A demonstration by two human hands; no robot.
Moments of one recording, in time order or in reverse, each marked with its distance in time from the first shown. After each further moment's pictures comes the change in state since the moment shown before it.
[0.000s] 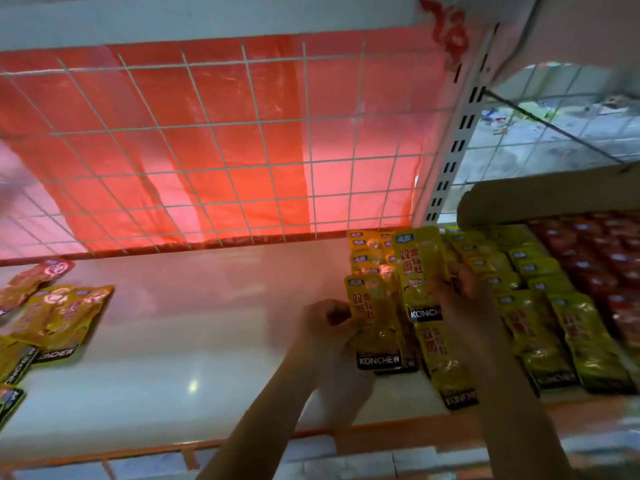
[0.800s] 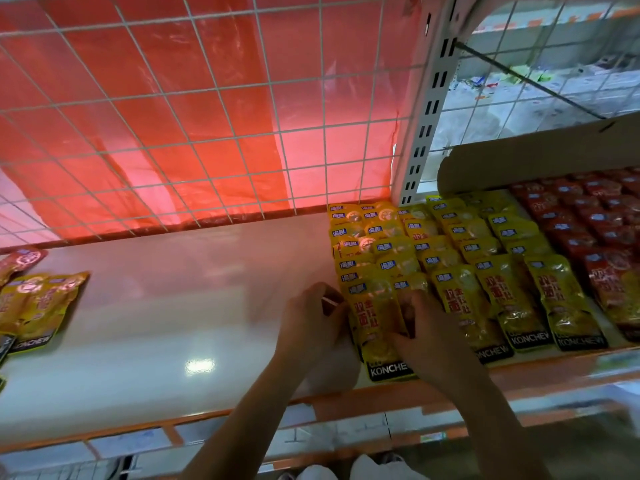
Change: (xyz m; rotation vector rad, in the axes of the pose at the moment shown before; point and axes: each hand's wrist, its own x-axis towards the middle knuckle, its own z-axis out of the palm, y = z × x) left_hand -0.014 -0.006 0.014 0.537 0.034 0.161; right_hand -0.060 0.020 -0.017 -0.484 -0.403 -0.034
